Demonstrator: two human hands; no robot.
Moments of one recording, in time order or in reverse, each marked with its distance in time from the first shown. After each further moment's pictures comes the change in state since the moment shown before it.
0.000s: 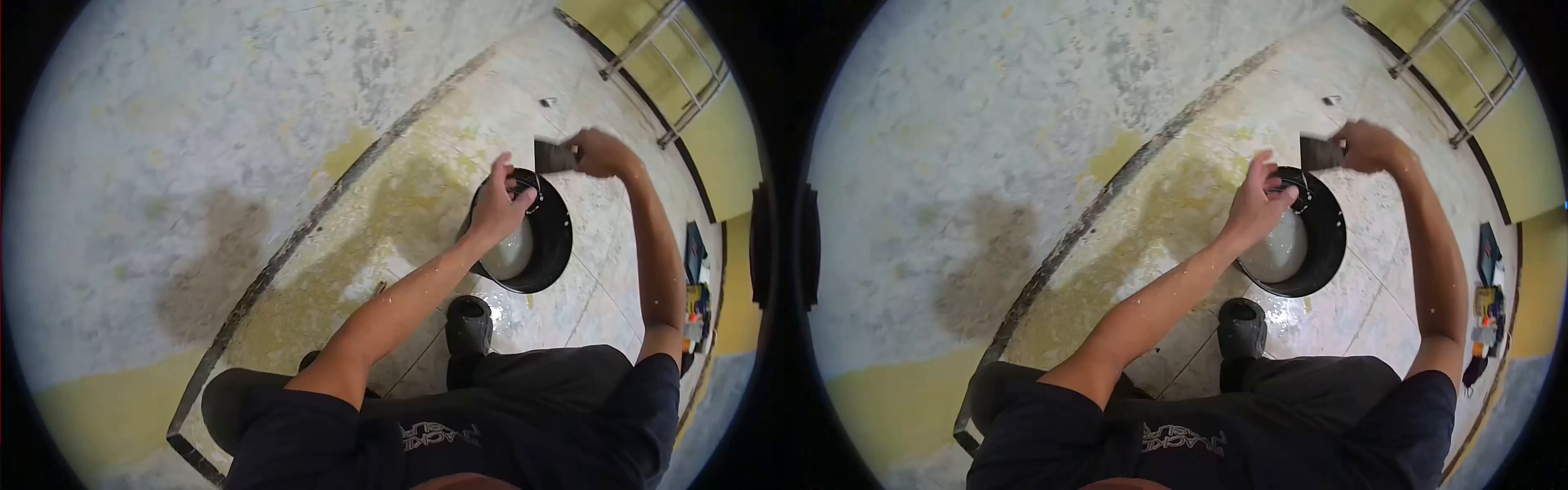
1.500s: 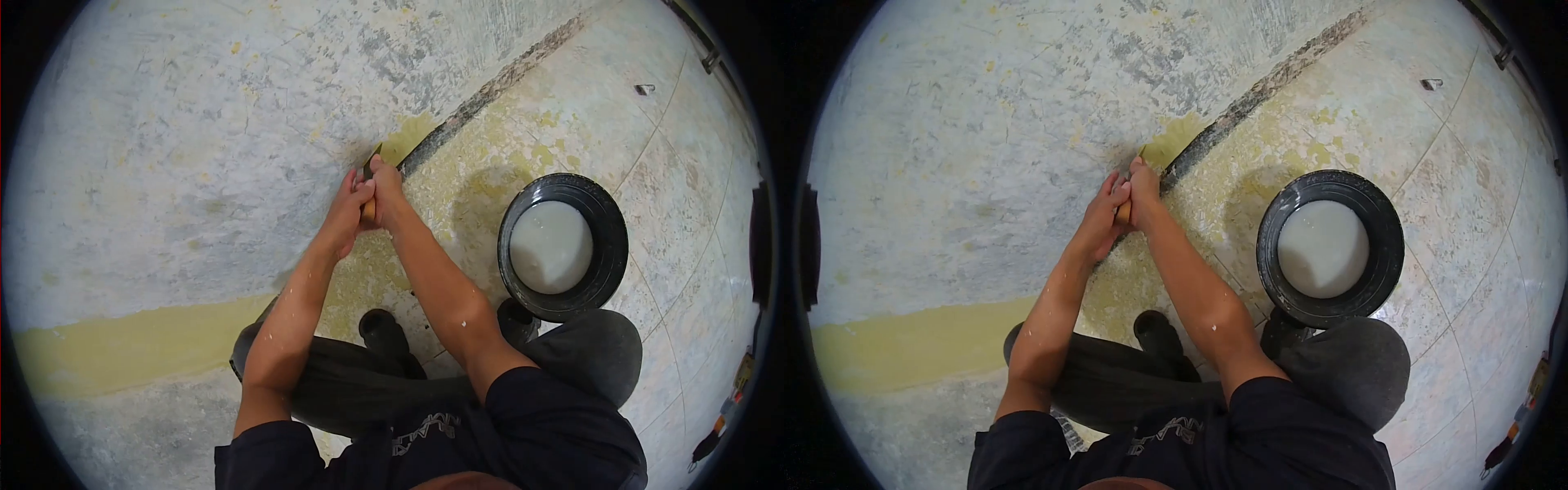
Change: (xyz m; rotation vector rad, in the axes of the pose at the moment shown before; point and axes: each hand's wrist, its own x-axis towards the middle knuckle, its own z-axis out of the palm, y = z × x) left_hand -0.102 0.076 -0.202 0.063 0.625 -0.623; right_hand 0.115 -0.362 0.137 2.762 -0.761 0.219
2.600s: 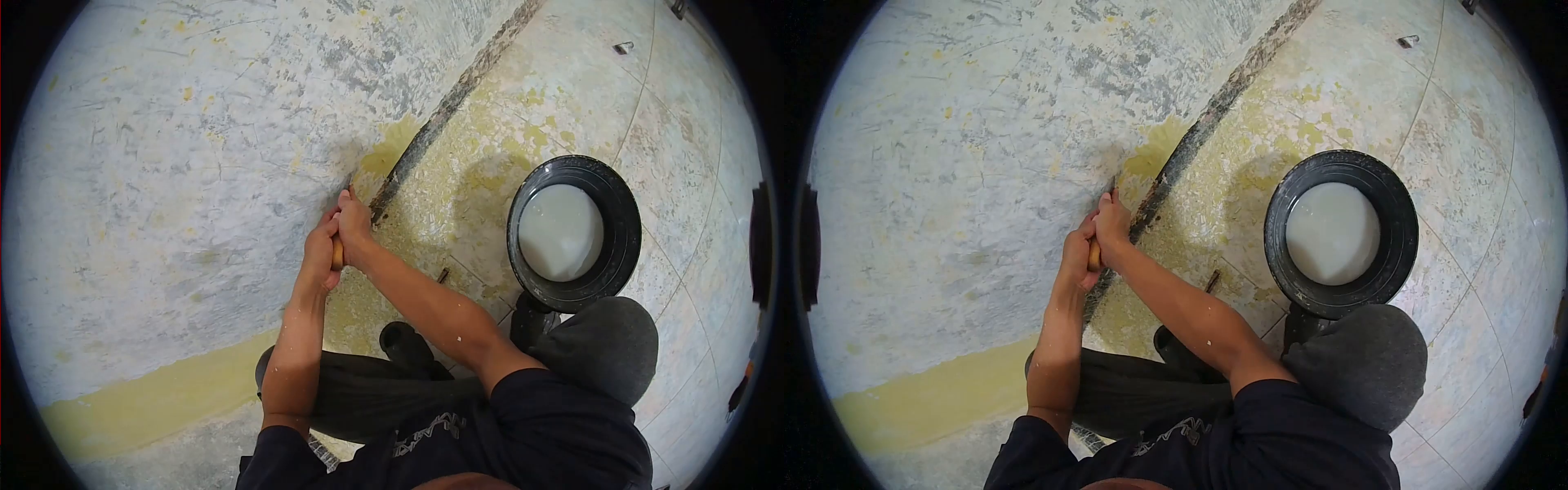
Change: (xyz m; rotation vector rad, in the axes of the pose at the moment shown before) left_hand 0.011 -0.006 -0.038 -0.250 -0.013 -0.084; right_hand 0.017 0.064 0.019 -0.156 0.182 -0.300
